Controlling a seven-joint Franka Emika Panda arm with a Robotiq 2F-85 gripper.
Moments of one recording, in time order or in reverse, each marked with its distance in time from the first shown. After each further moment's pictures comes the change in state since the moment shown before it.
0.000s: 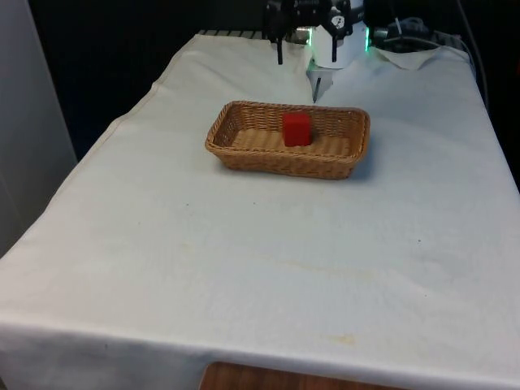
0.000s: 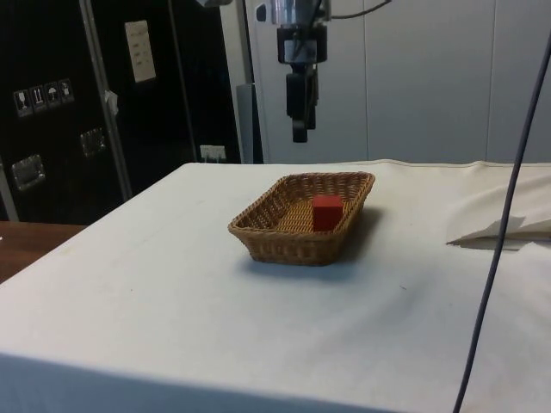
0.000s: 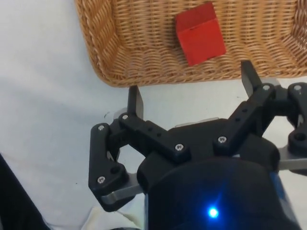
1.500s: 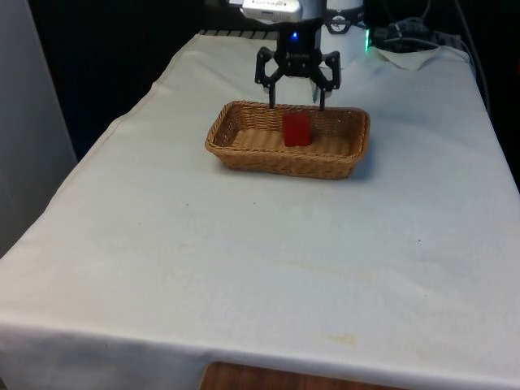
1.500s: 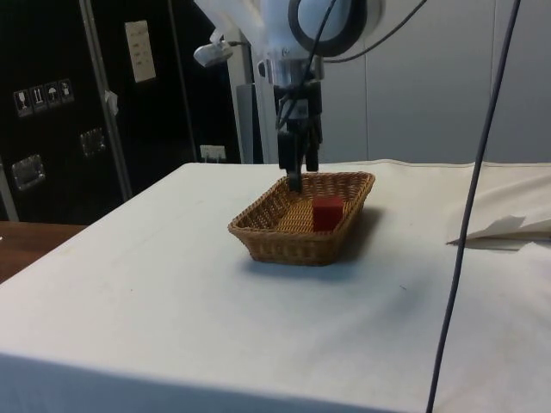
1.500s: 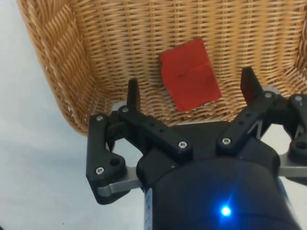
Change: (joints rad) arm 0.000 0.244 -0.008 0.024 0.024 0.183 0.135
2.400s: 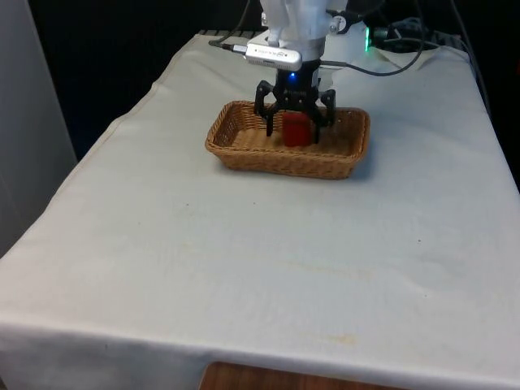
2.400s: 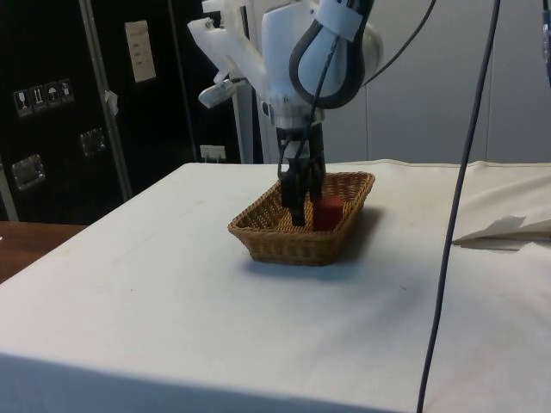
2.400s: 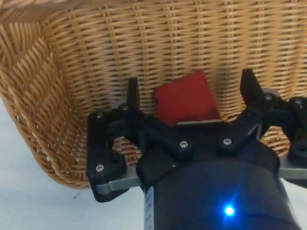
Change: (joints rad) arm 0.000 0.185 0.010 0.018 0.024 0.150 0.035
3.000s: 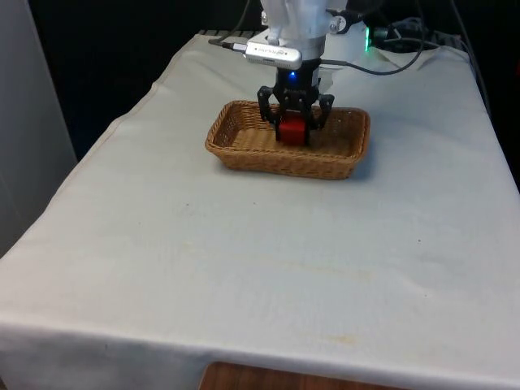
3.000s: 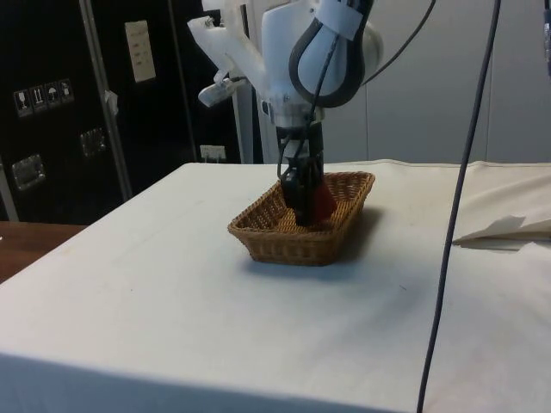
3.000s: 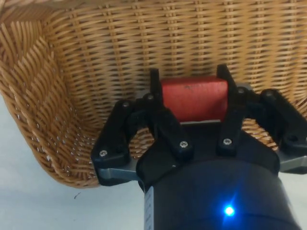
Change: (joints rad) arm 0.000 -0.004 0.000 -0.001 0.000 -0.001 0.000
